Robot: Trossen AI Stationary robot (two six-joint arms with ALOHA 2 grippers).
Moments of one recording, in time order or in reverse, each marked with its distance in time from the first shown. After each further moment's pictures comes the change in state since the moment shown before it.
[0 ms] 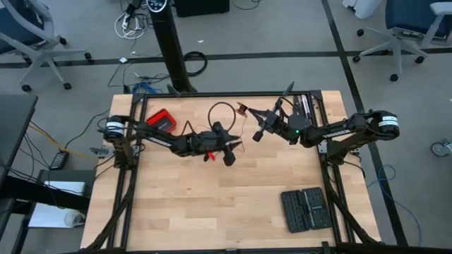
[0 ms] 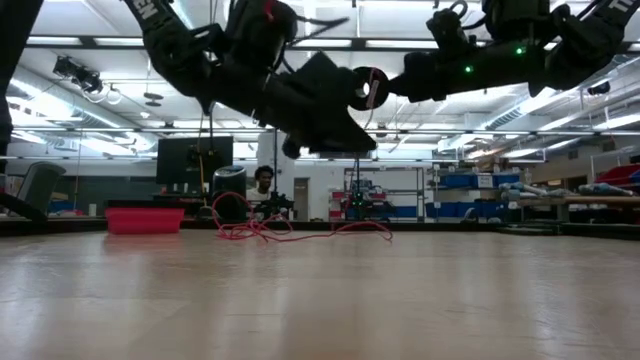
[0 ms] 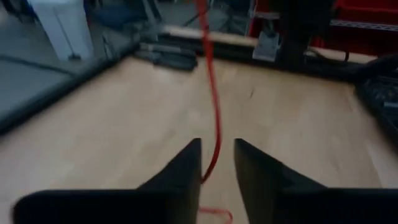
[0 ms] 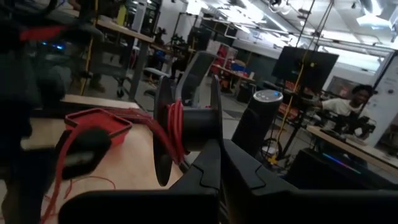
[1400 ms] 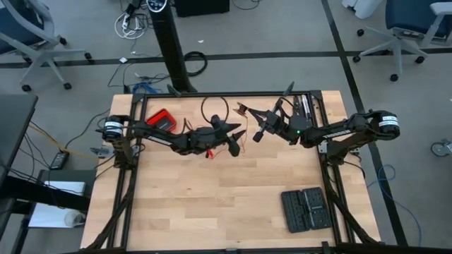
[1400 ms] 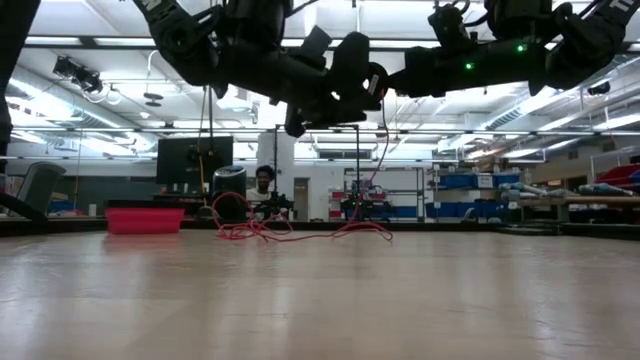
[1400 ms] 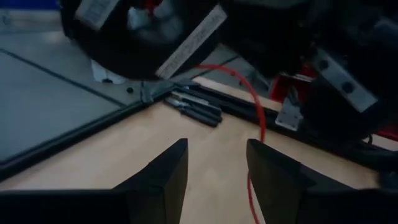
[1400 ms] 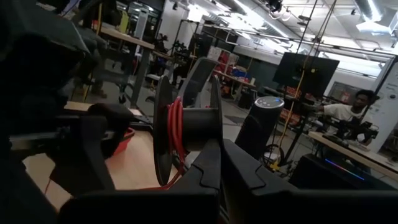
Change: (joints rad) left arm 0.002 -0.017 0.053 0.128 -0.163 -0.055; right arm 0.007 0.000 0.000 0.025 -0.005 -0.003
